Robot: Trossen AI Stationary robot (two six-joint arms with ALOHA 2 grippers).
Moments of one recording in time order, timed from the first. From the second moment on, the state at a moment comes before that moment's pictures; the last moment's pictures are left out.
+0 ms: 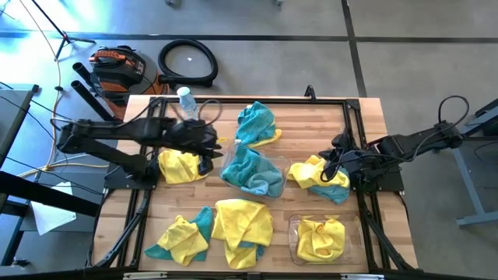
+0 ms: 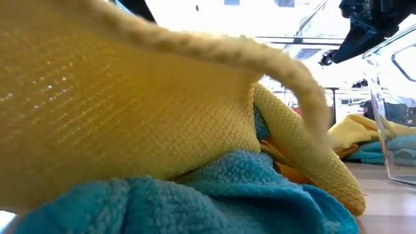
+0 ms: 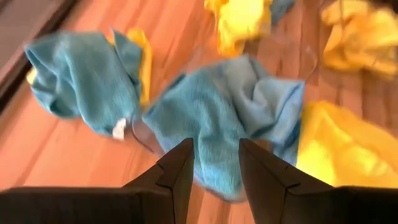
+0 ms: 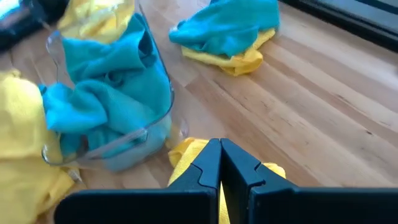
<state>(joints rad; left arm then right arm) 0.01 1.18 1.12 -0.72 -0.13 -0.21 0.31 0.74 0.74 -0.89 0.57 0.88</state>
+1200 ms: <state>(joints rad) 0.00 0.77 0.68 -0.34 -0.13 -0.36 0.16 1.28 0.89 -1.03 0.17 0.99</state>
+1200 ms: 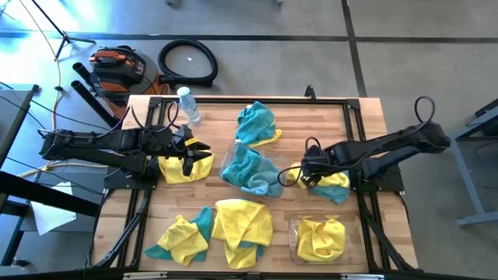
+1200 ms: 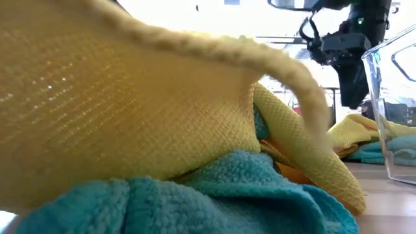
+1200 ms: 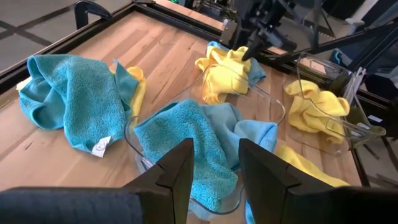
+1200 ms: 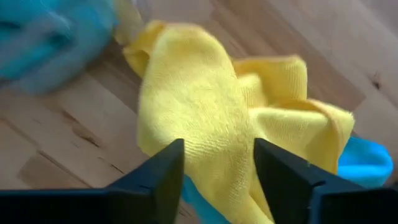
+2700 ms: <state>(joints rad) 0.00 0.77 0.68 -0.34 -0.14 -0.29 0.45 1.20 1.48 -1.57 0.36 1.26</state>
